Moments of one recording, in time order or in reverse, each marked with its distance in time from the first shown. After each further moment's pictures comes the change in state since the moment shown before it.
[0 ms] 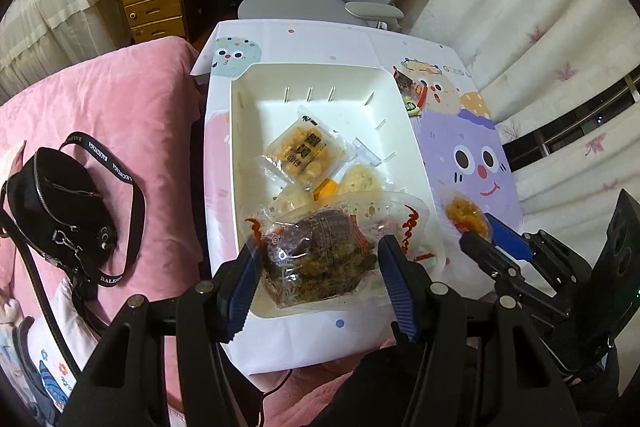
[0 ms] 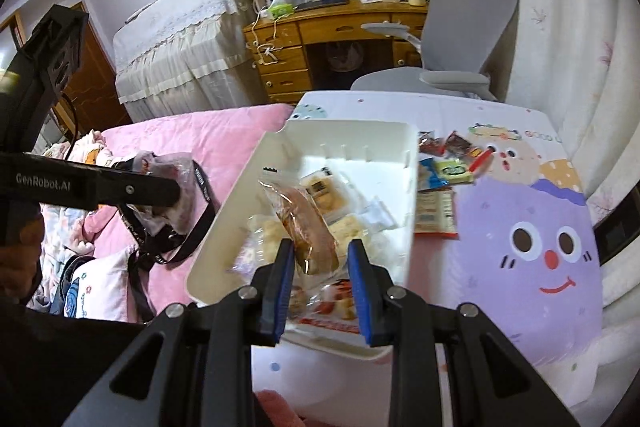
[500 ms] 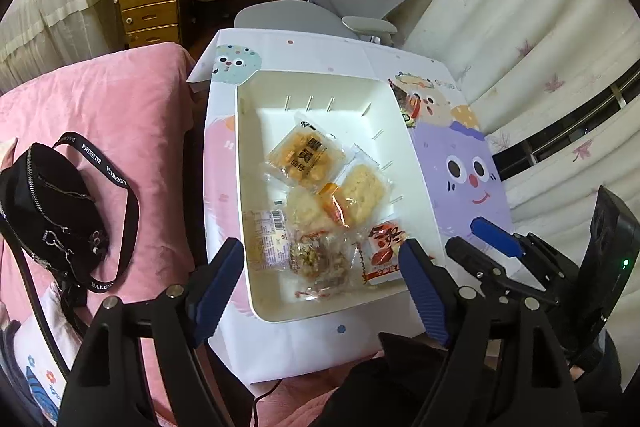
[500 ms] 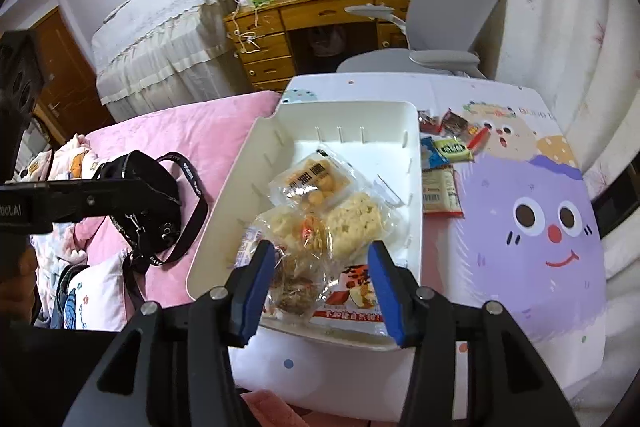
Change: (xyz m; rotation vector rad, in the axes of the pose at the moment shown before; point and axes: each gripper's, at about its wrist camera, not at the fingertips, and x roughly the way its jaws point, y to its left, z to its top) left arm -0.004 0.019 -0.013 -0.007 -0.061 -0.053; right arm 0.015 0.009 -0.004 0.076 0.055 -0.059
